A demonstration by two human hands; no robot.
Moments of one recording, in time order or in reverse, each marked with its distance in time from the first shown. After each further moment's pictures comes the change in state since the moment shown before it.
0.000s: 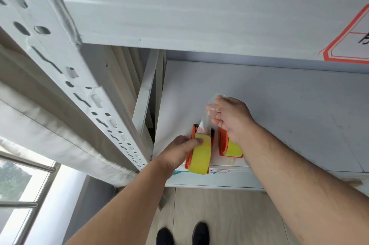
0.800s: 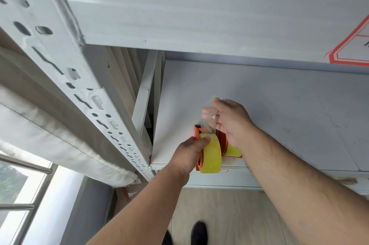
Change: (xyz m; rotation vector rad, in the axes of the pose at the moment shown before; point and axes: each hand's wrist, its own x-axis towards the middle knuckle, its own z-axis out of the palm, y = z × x) left_hand 0.005 -0.011 0.028 -0.179 0.012 -0.017; right_hand -0.022 -0.003 0.003 -0.077 -0.054 -0.008
